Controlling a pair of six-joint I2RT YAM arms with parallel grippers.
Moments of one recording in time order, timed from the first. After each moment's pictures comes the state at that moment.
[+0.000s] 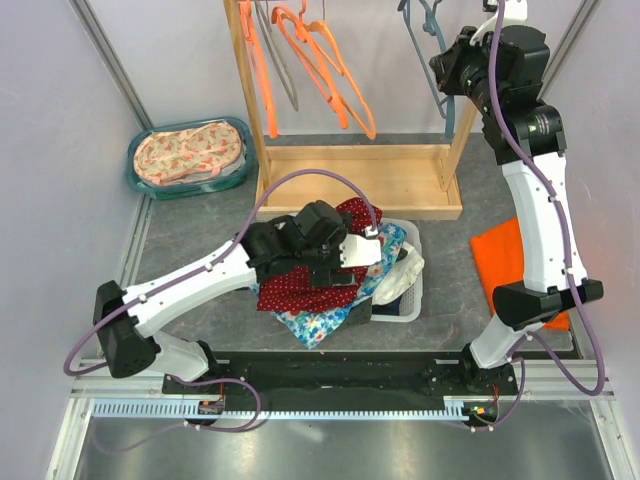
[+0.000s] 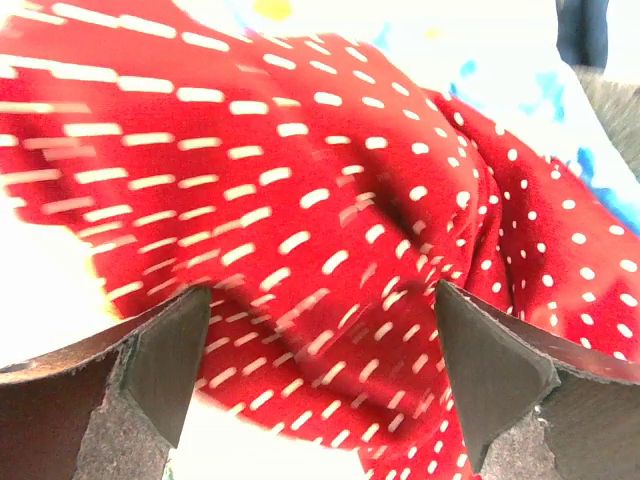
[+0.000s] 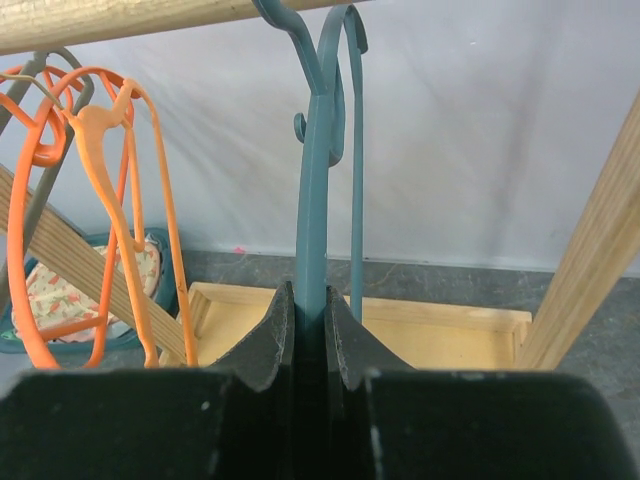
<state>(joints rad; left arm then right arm) -0.99 1.41 1.29 -0.70 -0.04 0.65 0.24 1.68 2.28 -0.66 0.03 0.23</state>
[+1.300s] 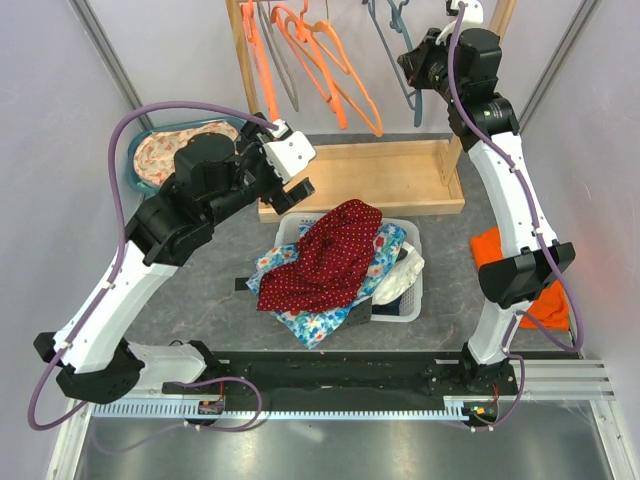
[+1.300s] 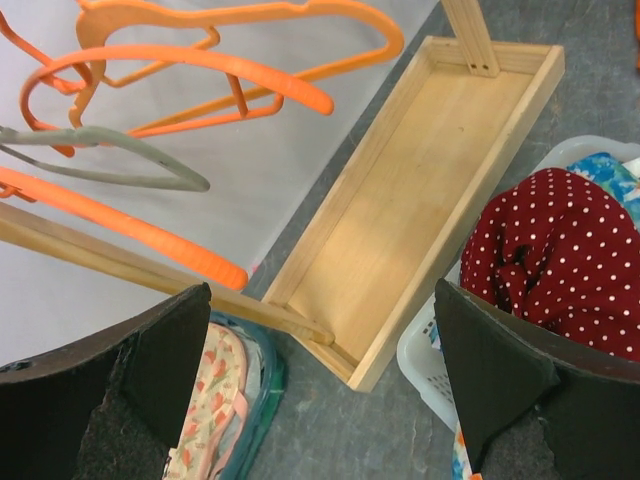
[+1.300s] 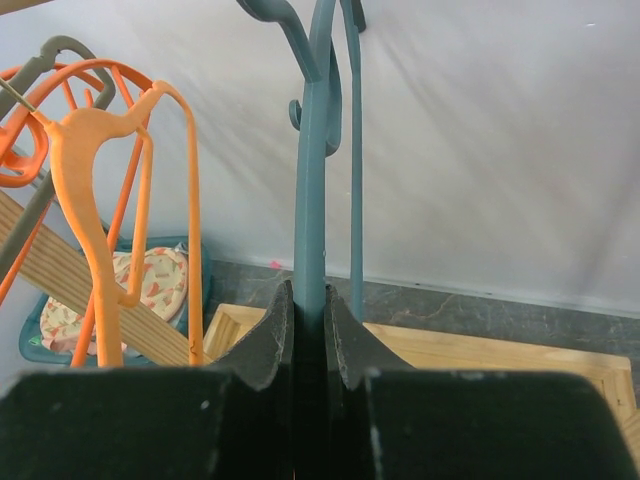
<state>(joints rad) -0.77 1.24 1.74 -0.69 -0.08 0.56 0.25 1.86 2.22 -0.40 -0.07 0.29</state>
